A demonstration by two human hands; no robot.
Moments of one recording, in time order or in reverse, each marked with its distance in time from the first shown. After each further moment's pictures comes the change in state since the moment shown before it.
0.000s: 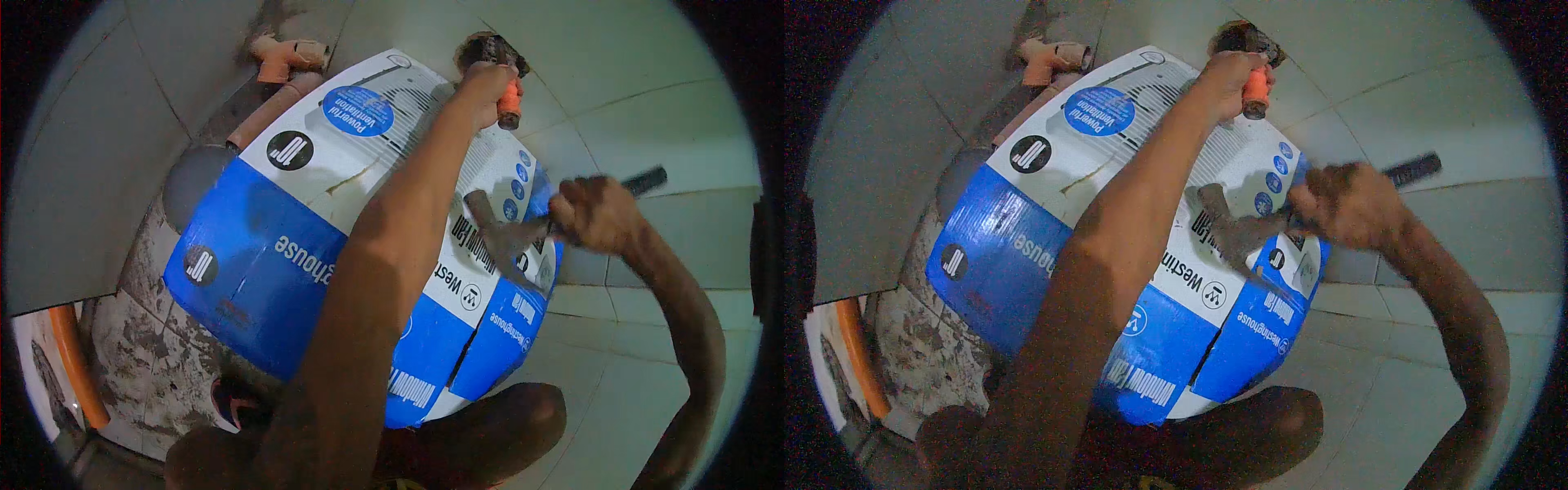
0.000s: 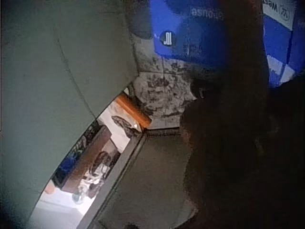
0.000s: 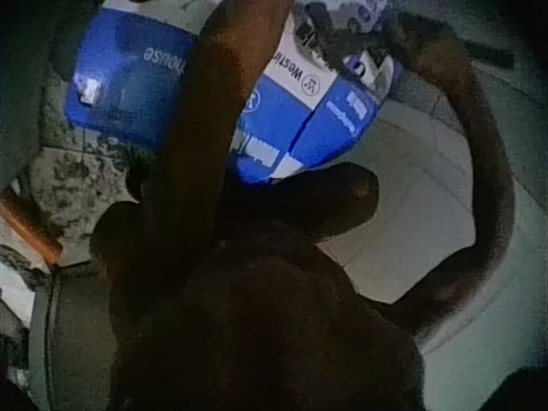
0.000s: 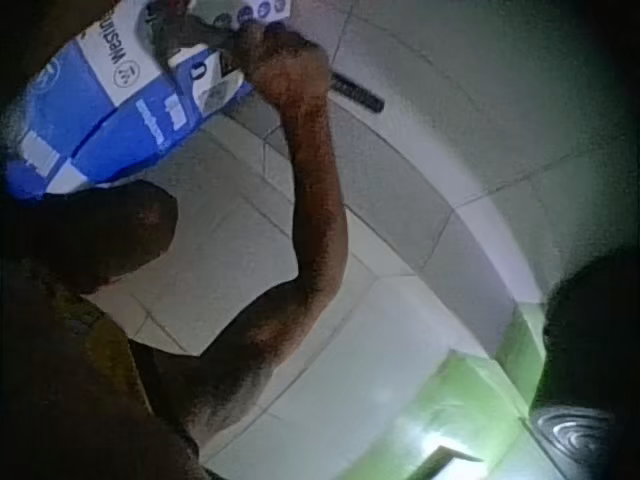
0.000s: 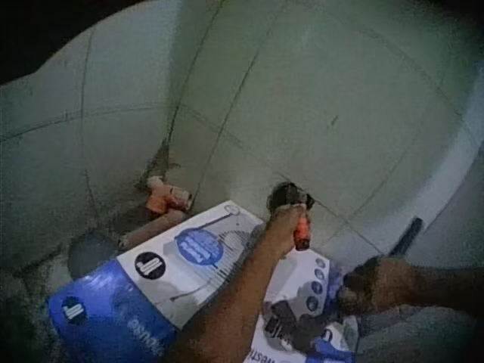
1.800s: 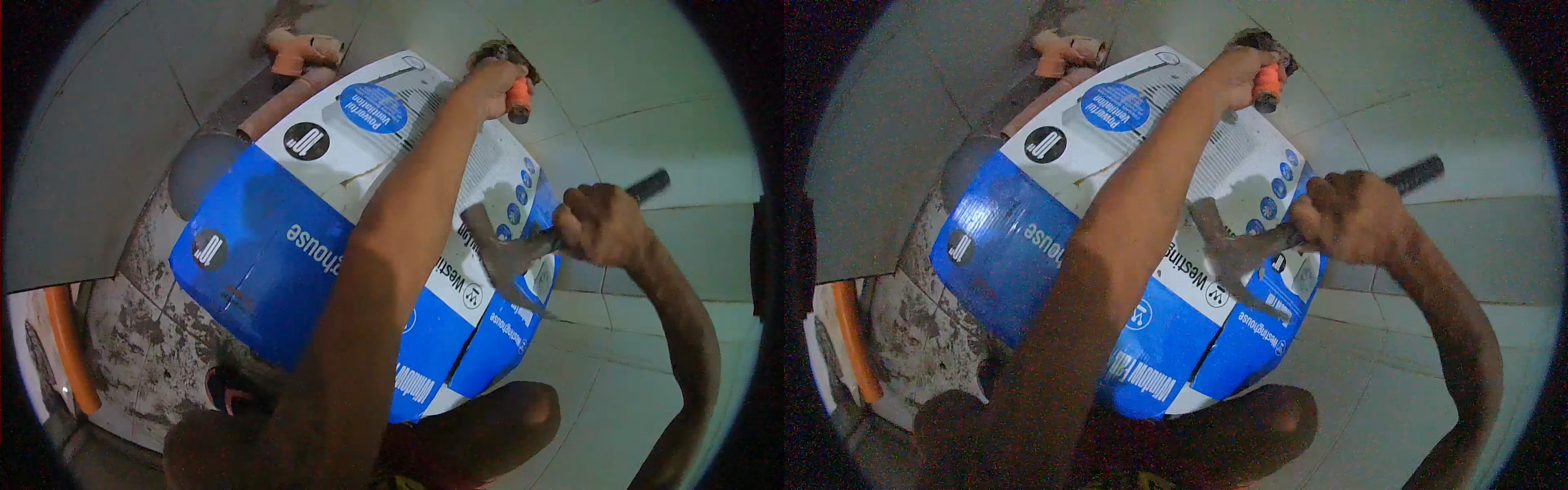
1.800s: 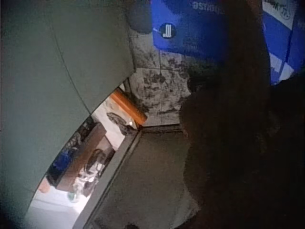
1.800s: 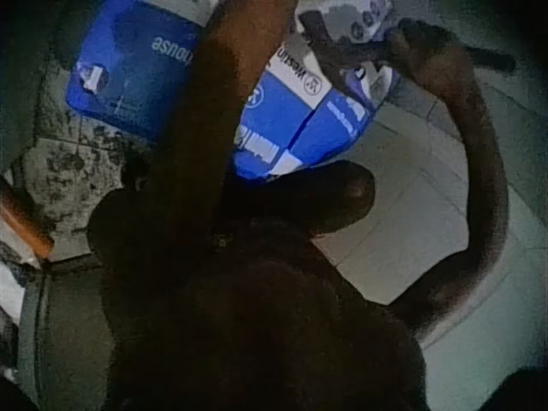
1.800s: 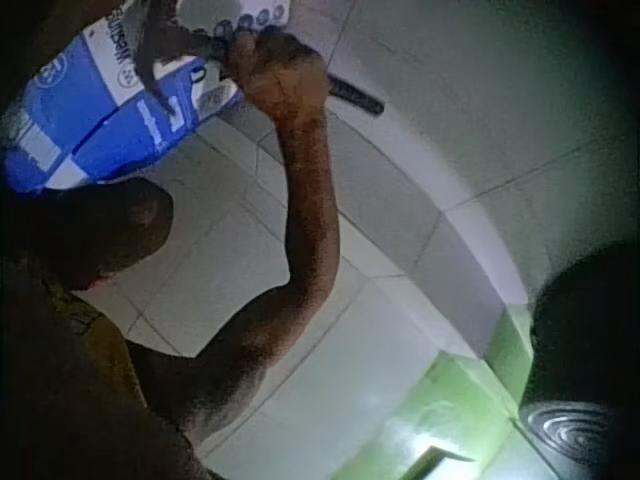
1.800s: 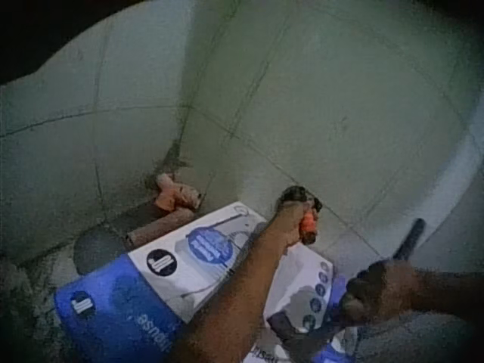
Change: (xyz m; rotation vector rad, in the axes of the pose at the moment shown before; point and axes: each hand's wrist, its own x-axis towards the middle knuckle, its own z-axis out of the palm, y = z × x) left_hand -0.033 0.004 -0.027 -0.115 -0.089 -0.064; right_hand 0.019 -0.061 -0.045 0.032 -0.013 -0.179
